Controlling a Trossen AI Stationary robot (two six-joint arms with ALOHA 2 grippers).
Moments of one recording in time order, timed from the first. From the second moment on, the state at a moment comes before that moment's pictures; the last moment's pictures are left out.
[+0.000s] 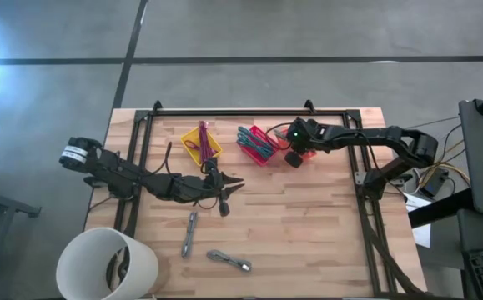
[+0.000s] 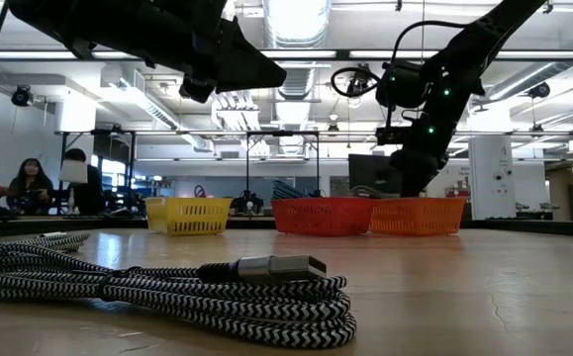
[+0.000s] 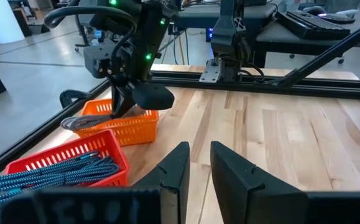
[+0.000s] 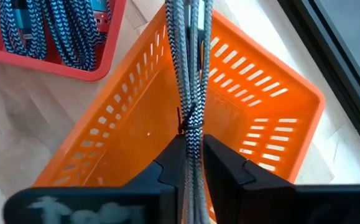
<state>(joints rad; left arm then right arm) -0.22 1.45 0.68 0.60 -0.49 -0.07 -0.48 1.49 0.79 -0.38 0.25 0.02</state>
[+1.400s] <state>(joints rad) -0.35 1.49 0.68 0.39 0.04 -0.31 -0.12 1.42 0.89 -0.36 0.05 0.10</state>
